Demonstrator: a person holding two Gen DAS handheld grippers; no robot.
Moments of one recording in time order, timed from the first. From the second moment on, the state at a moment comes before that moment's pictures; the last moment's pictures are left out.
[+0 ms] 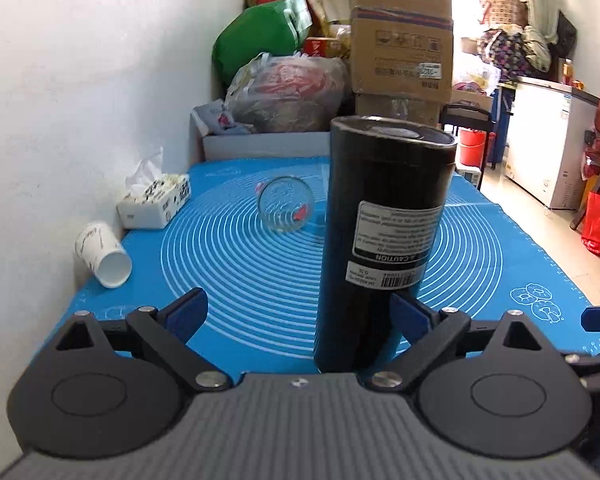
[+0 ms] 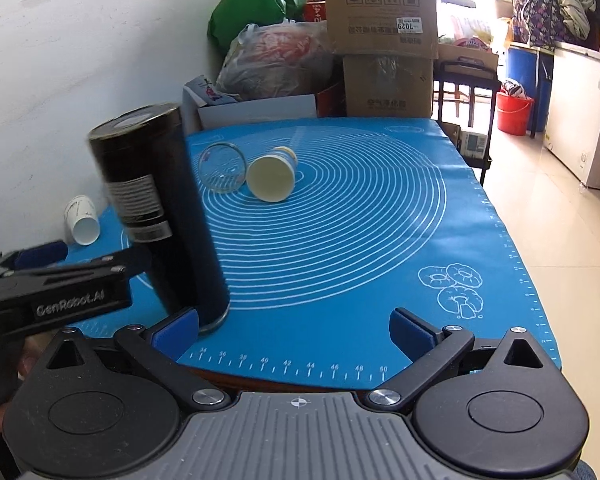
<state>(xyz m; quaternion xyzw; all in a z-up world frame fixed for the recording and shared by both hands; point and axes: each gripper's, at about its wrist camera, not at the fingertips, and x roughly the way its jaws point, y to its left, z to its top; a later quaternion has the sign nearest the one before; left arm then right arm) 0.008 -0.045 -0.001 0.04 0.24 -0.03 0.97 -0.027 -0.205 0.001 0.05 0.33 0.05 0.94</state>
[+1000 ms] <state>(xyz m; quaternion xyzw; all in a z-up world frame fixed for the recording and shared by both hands) -0.001 -0.043 -0.001 0.05 0.24 -0.04 0.97 -0.041 -0.193 0.007 0.03 0.33 0.05 0.94</state>
